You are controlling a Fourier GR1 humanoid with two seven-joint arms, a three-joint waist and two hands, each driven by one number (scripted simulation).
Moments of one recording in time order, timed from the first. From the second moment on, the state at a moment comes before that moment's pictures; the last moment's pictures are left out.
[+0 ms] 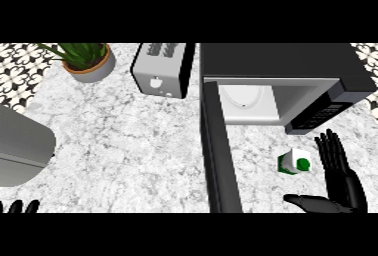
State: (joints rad) left arm 0.80 0.07 -0.25 -2.39 0.07 -0.04 -0.30; right arm 0.10 -0.14 -0.17 -1.33 -0.07 0.17 -0.56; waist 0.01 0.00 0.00
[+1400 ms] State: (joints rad) left arm 0.82 0.08 -0.26 -2.39 0.07 -0.05 -0.32; right arm -0.24 -0.28 -0.27 -0.52 0.04 0.25 -0.92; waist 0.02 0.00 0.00
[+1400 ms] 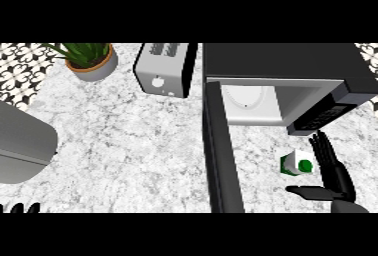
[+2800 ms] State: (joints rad) left arm 0.83 0.09 -0.20 -2.36 0.15 -0.09 -0.35; right arm -0.16 -0.27 -0.22 -0.81 -0.10 0.27 -0.93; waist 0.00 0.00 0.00
